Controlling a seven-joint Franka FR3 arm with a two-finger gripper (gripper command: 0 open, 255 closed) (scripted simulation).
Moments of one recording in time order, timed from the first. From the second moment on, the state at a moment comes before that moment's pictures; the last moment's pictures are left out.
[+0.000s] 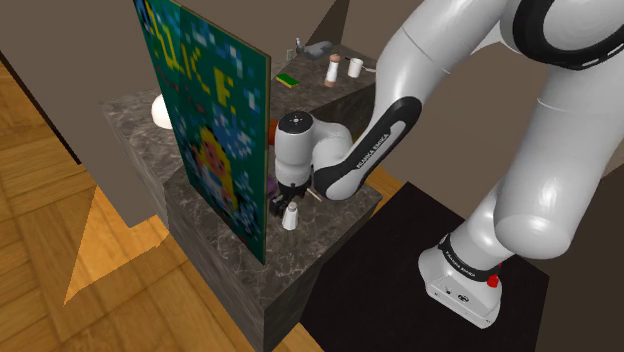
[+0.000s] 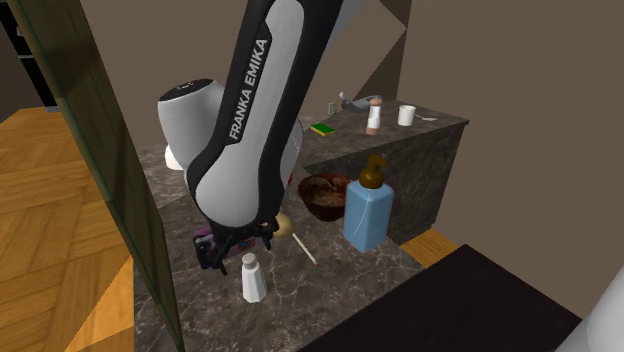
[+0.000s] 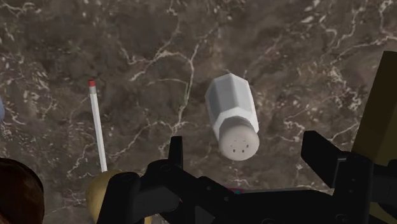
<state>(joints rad) 0.10 0.33 0.30 -2.42 -0.52 2.68 0.81</state>
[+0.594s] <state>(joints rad) 0.12 0.38 0.27 -2.40 -0.57 2.72 0.84</state>
